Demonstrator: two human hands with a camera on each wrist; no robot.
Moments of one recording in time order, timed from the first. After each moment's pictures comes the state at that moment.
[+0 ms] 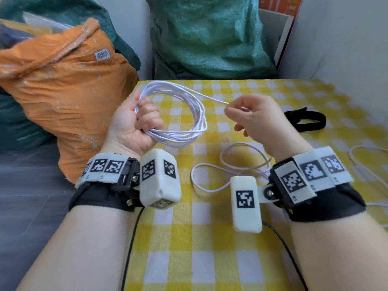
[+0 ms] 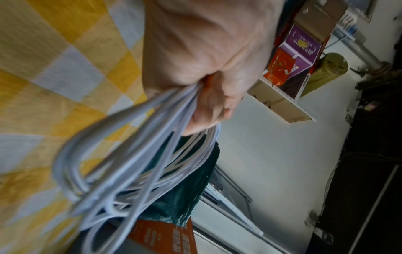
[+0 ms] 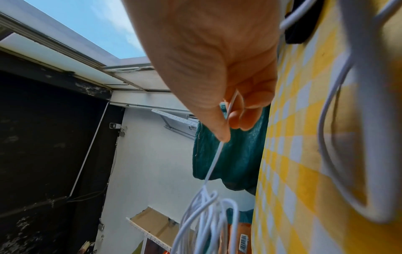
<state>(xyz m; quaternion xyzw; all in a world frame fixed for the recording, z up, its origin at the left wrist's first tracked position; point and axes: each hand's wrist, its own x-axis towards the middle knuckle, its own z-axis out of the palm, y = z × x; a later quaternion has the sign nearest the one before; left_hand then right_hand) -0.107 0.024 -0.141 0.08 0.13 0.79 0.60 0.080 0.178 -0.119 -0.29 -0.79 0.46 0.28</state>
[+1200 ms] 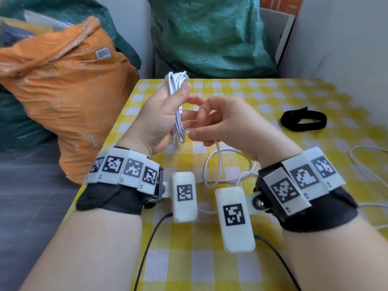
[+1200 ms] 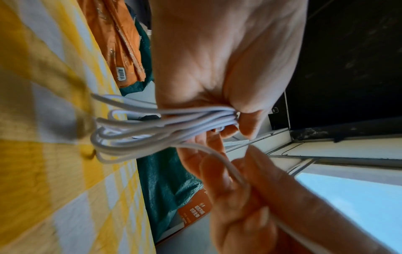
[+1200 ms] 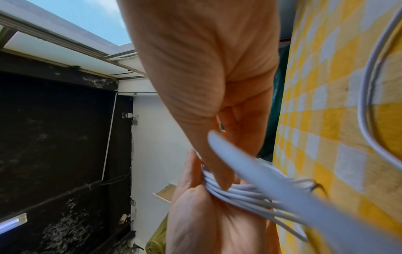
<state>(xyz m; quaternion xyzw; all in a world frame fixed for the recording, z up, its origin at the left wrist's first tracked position) -0.033 0.044 -0.109 0.33 0.55 0.72 0.28 0.074 0.137 -0.103 -0.14 -0.79 0.57 0.16</state>
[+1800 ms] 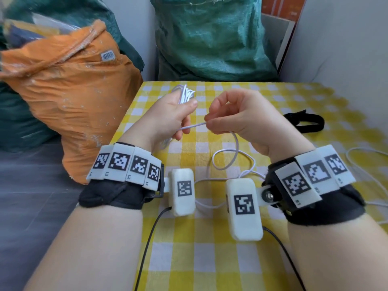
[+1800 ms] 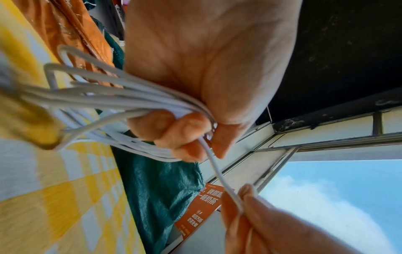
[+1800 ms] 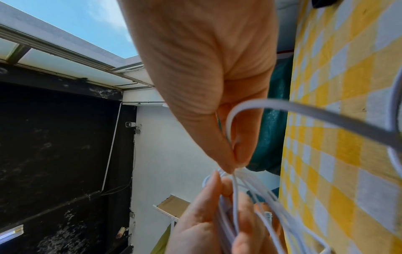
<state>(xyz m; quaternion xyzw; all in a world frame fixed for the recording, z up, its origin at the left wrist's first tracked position) -0.045 0.038 -0.107 0.41 0.73 0.51 0.19 0.086 0.146 -0.093 -0.16 -0.77 0.58 0.20</state>
